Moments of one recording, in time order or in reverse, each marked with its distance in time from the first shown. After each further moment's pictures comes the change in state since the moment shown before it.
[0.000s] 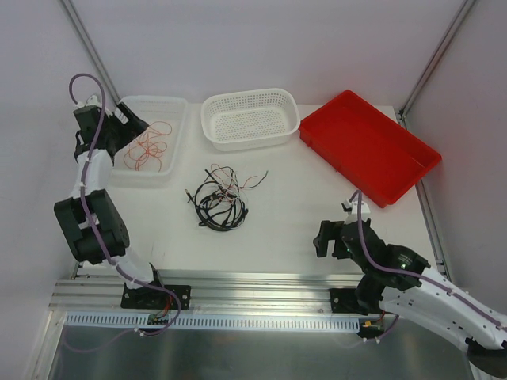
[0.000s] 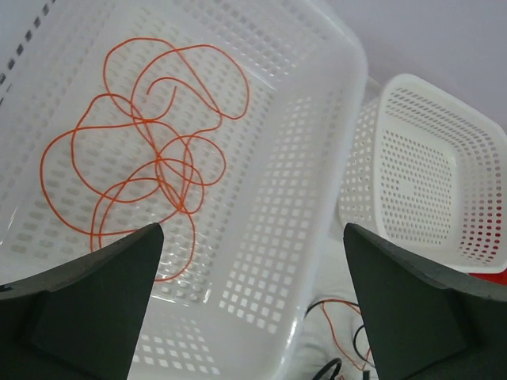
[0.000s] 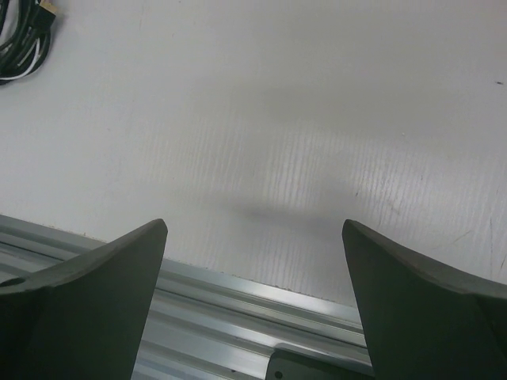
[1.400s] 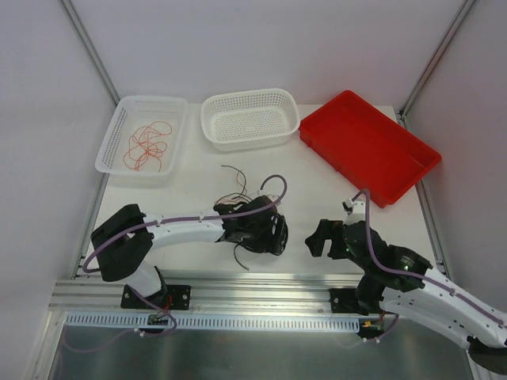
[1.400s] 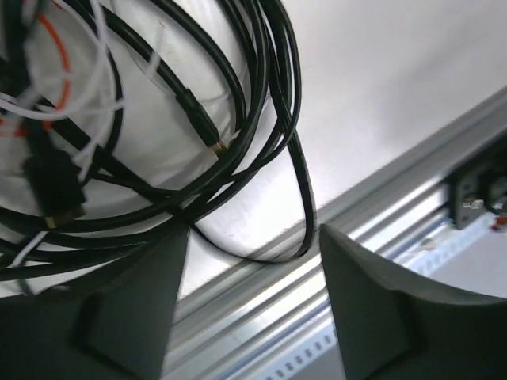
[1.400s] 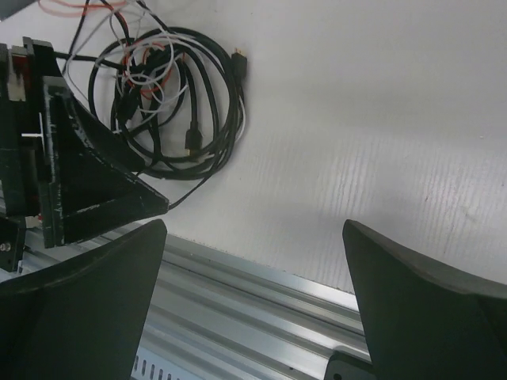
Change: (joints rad) left arm -1.432 -0.102 -0.359 -0.219 -0.318 -0.301; right arm 0.043 -0.003 0.024 0.063 -0.076 0.105
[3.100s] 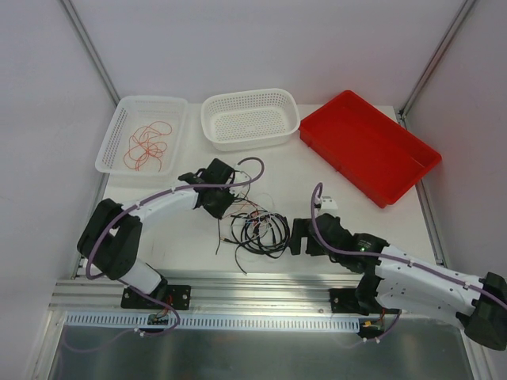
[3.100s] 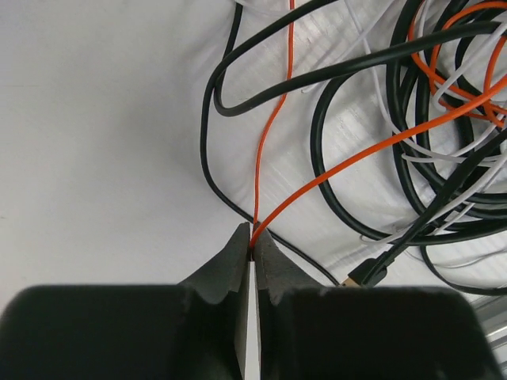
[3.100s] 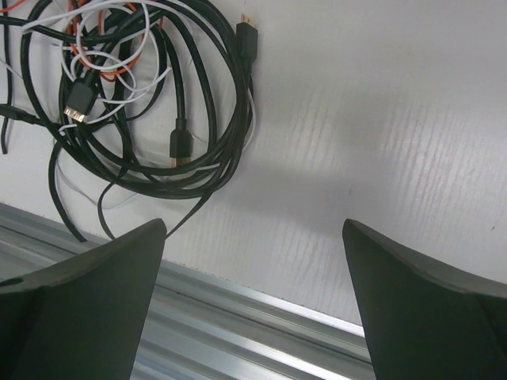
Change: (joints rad) left arm 0.438 -0.043 0.037 -0.211 -0.005 0.894; right arm 0.027 0.356 -0.039 0.249 -0.022 0.010
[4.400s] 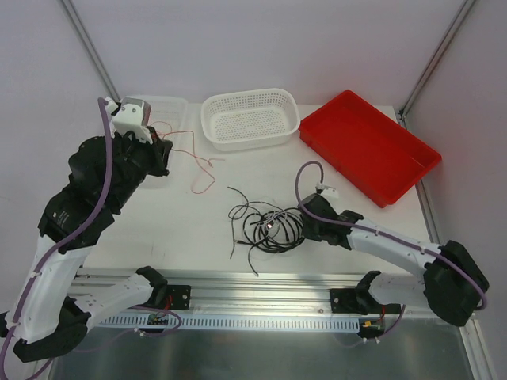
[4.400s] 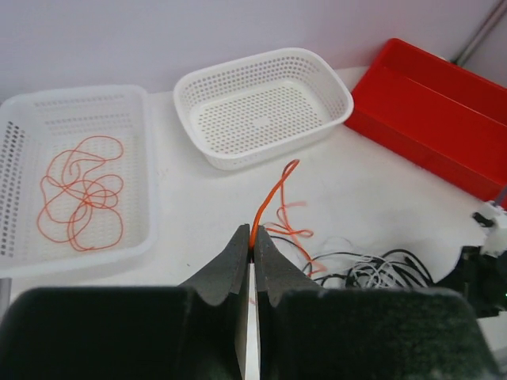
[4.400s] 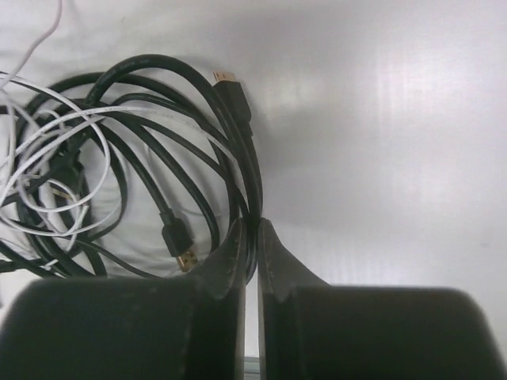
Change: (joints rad) left arm 0.000 -0.620 0.585 -0.260 -0.334 -0.273; right arm -0.179 0.431 0.135 0.060 -0.010 0.142
